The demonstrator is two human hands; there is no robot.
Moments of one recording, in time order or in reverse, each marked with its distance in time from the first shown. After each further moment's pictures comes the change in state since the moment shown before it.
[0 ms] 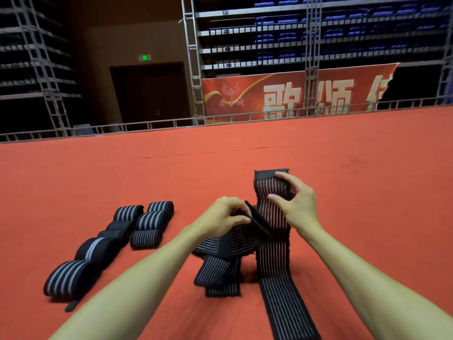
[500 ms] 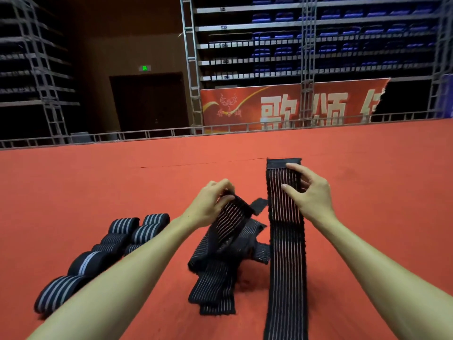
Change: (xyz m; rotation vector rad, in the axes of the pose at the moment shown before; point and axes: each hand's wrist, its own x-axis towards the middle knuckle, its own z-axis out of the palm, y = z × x) left_hand 0.026 0.004 -0.043 0.145 0.252 0.126; right_hand 0.043 -0.026 -0.044 -0.079 0.007 -0.097
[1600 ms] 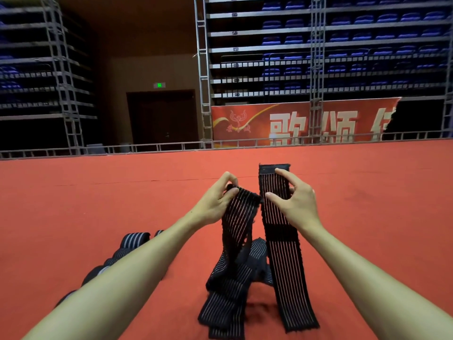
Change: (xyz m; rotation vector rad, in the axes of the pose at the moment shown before) left_hand 0.023 0.025 -0.049 -0.348 -0.021 -0.074; right_hand 0.025 -0.055 0.032 -0.047 -0.056 -0.007
